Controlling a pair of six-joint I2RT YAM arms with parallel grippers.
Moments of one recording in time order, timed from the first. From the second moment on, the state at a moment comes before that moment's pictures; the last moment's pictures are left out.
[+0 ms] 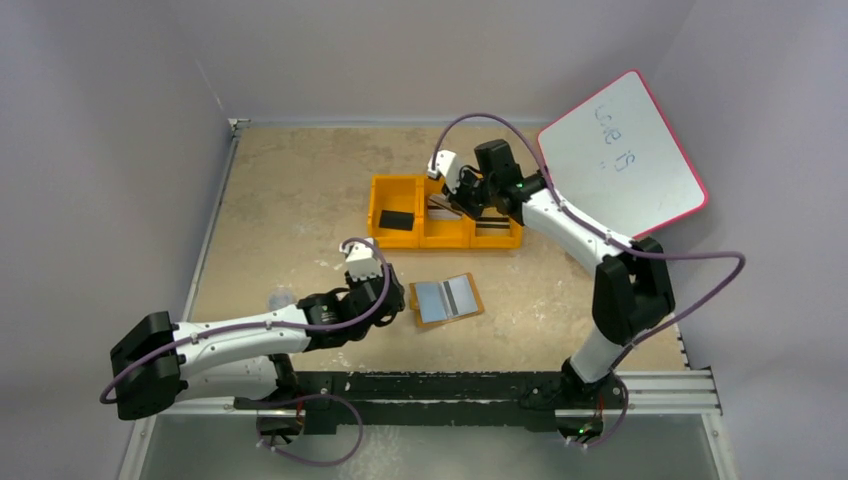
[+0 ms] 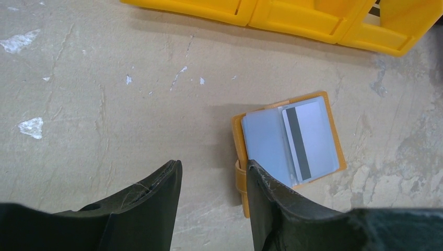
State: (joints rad) left arm -1.11 1.10 0.58 -0.26 -0.68 -1.02; right arm 0.49 1.63 1.27 -0.37 -0.31 -0.56
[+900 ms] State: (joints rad) left arm -1.11 0.95 0.56 -0.37 -0.73 -1.04; right arm 0.49 1.98 1.55 -0.45 -0.16 -0.72
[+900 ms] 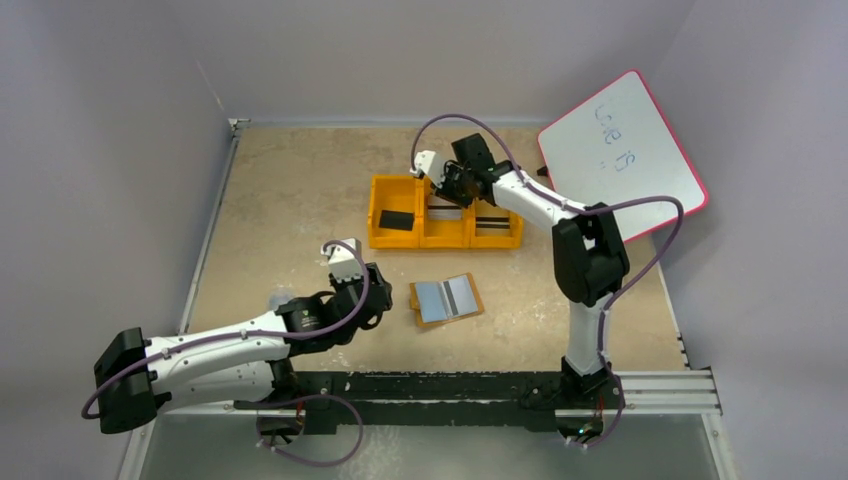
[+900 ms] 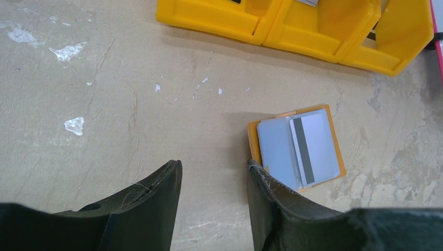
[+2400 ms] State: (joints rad) left arm -1.11 0.87 0.53 -0.41 -0.79 -1.11; right arm 0.51 2.01 1.40 -0.15 -0.04 -0.90
